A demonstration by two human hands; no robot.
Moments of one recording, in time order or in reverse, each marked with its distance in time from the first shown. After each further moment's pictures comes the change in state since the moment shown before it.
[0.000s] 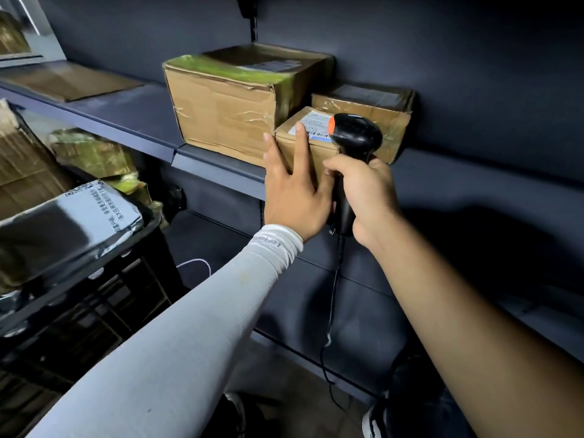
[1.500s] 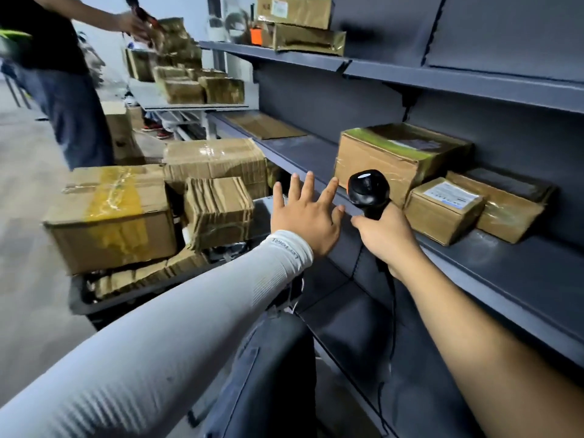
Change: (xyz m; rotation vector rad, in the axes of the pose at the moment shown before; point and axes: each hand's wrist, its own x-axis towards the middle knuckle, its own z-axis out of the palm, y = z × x) left_hand -0.077 0.001 -0.217 0.871 -0.028 -0.214; right_hand -0.110 -0.021 0.089 -0.509 -0.487 -0.352
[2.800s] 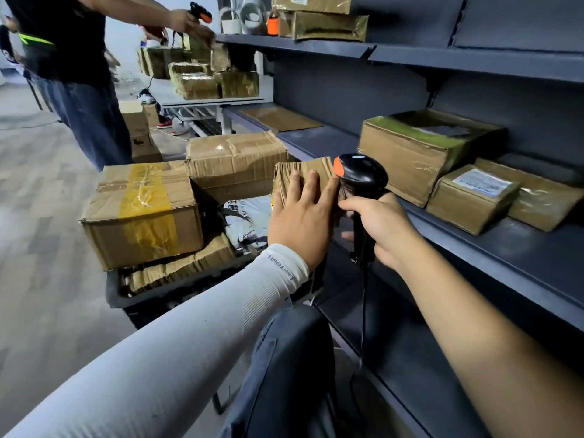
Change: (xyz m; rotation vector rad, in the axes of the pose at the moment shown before) left_hand -0.033 -0.047 -0.002 0.062 0.124 0.040; right_hand -0.014 -0.032 0.050 0.464 -0.173 0.150
